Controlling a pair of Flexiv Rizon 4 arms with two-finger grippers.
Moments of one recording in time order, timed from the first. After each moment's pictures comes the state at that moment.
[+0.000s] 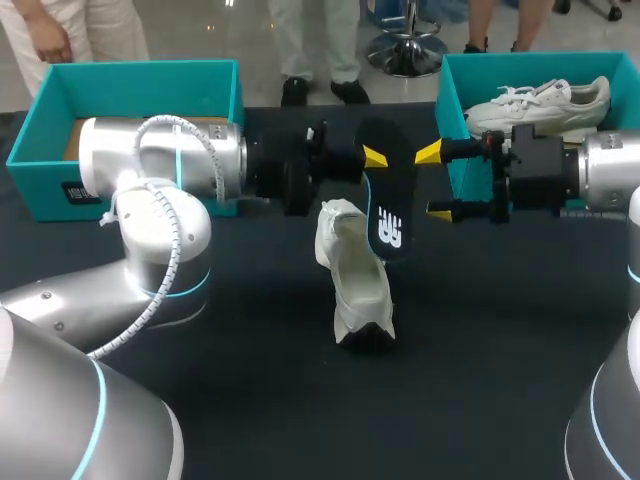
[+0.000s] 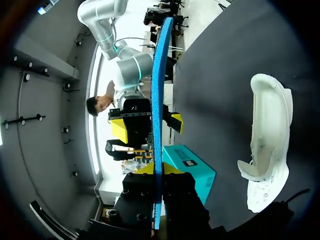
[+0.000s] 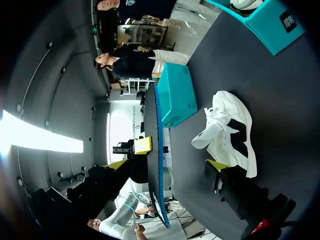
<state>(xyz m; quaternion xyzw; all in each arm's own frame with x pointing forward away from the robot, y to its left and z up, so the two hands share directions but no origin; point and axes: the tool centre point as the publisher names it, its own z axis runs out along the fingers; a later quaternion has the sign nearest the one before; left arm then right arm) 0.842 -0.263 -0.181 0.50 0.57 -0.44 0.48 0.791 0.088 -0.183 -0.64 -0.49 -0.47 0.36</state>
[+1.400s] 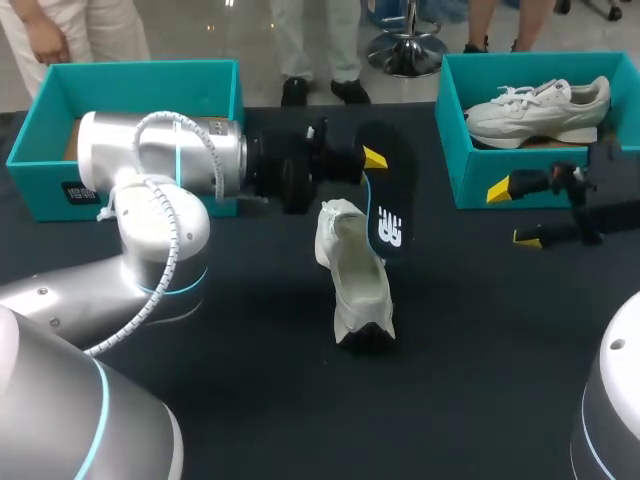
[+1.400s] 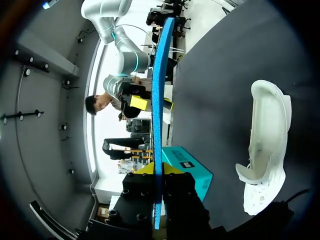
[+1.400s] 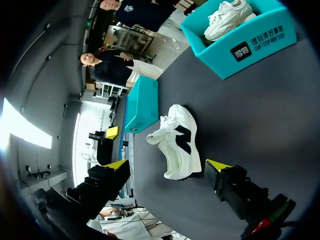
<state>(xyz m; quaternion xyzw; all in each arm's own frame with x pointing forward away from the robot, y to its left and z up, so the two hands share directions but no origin) 0.840 -0.263 -0.181 0.49 0.59 -0.44 0.46 0.744 -0.016 -0.209 -0.69 -0.55 -0.41 0.22</state>
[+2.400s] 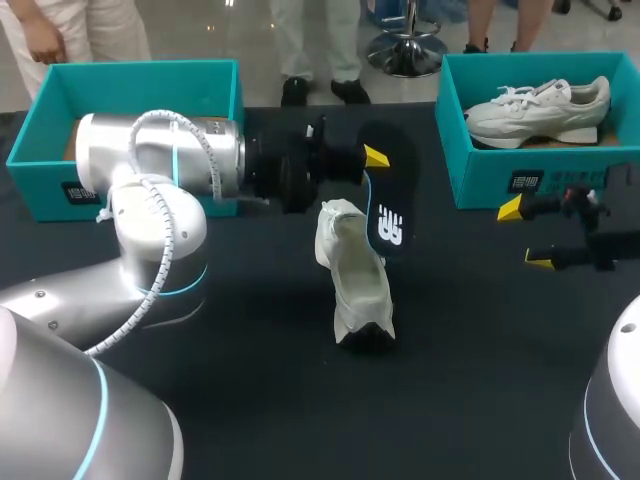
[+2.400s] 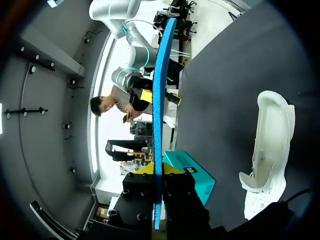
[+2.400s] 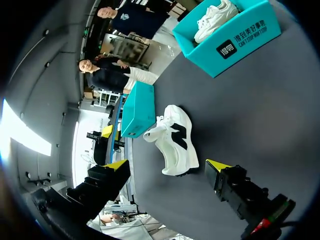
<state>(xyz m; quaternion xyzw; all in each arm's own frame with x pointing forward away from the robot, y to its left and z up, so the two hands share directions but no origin) 0.830 -0.264 -0.171 0.48 0.58 -0.47 0.46 0.716 -0.023 -0.211 -0.72 -0.52 -0.42 0.20</state>
